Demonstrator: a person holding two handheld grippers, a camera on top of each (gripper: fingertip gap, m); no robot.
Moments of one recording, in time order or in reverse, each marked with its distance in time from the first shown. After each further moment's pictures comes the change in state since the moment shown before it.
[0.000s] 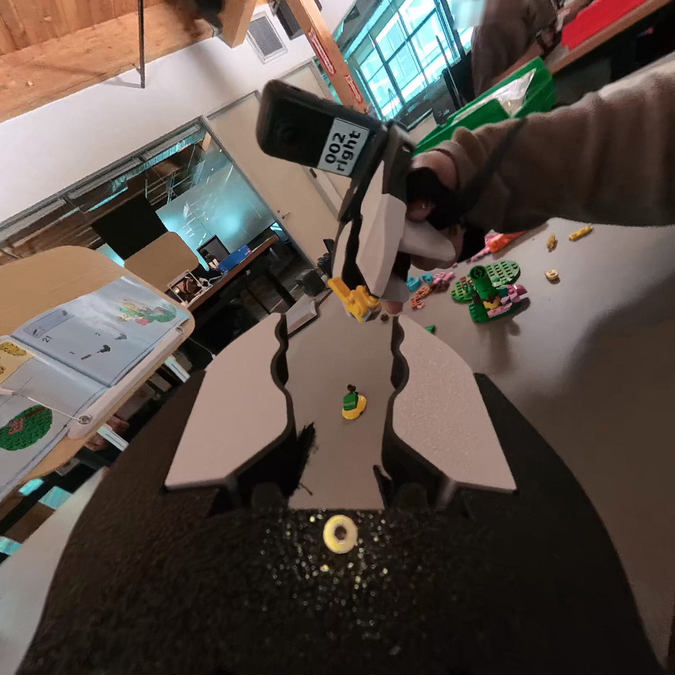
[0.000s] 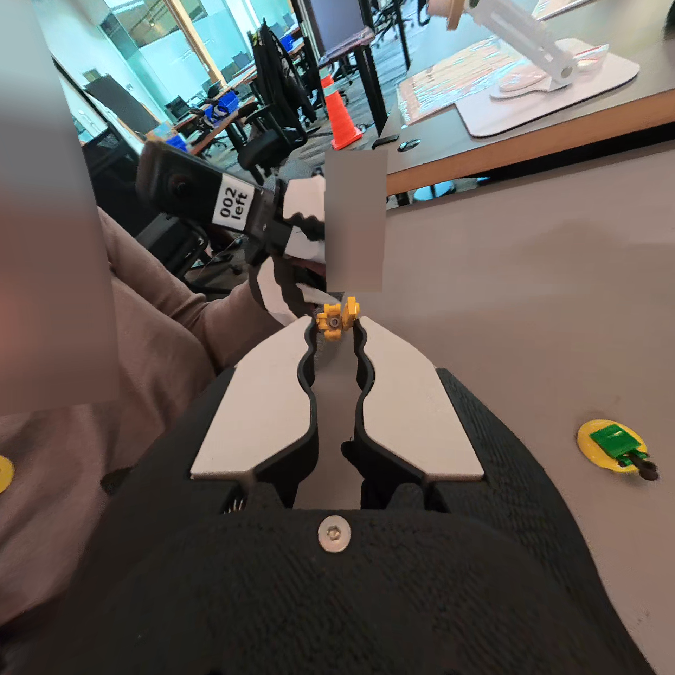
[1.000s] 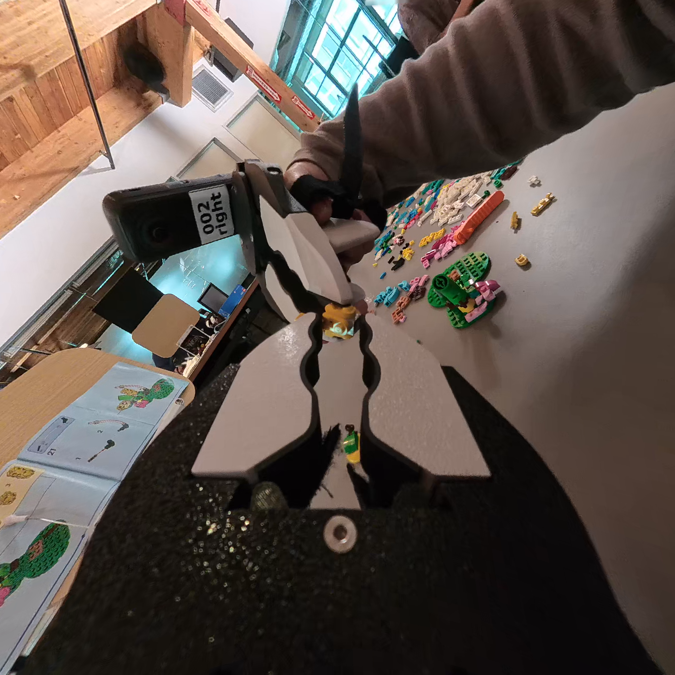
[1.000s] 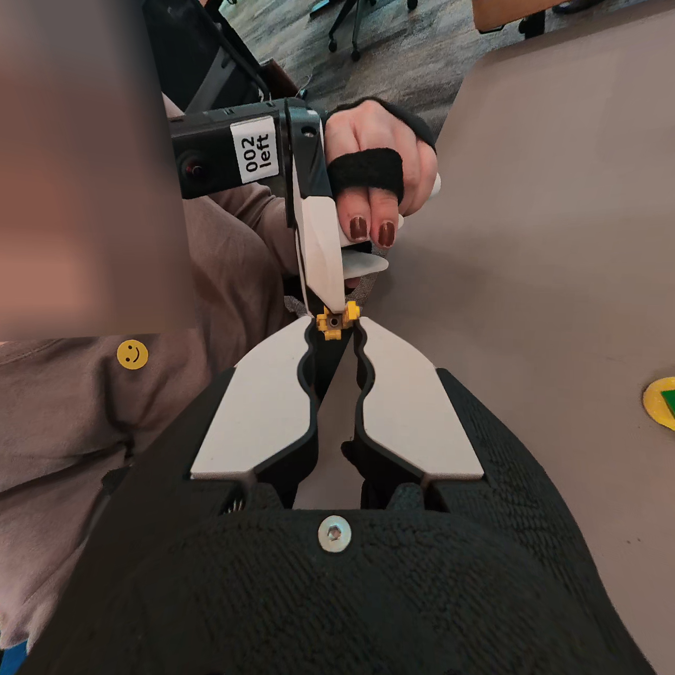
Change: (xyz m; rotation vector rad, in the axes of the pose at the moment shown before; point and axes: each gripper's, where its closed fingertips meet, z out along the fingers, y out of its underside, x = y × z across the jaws) left arm 0.043 -0.022 0.030 0.027 0.096 0.257; right arm -0.025 0.021 -0.026 -0.402 -0.228 0.063
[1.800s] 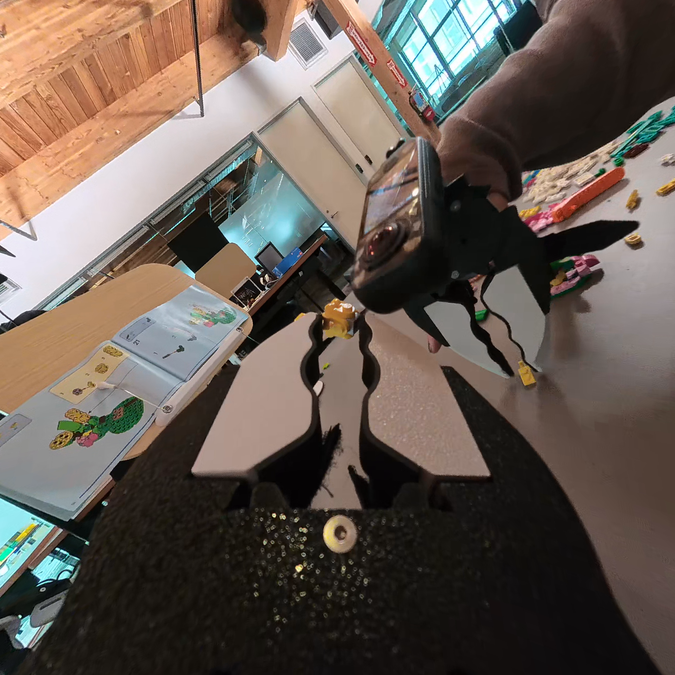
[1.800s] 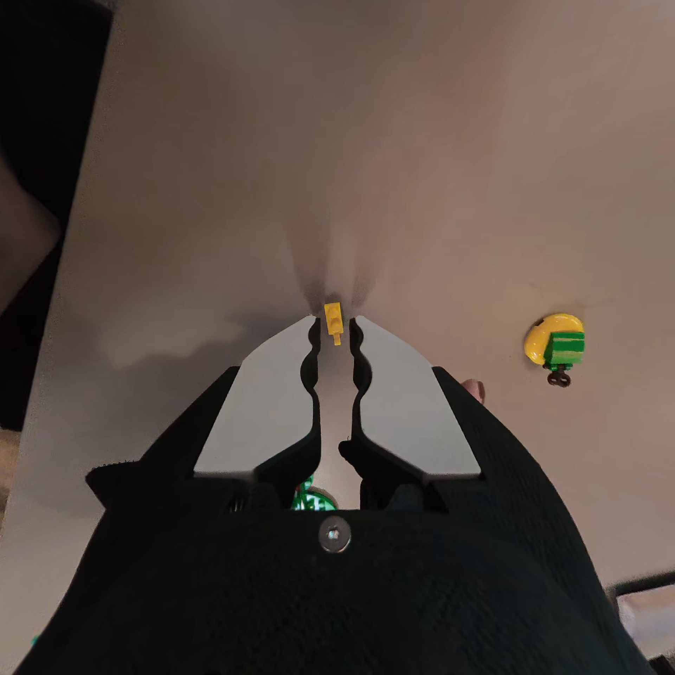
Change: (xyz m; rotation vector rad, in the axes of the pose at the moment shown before) left arm -0.047 0.038 -0.045 -0.063 -0.225 -0.110; right arm 0.097 0.099 0.033 -0.806 0.523 -0.378
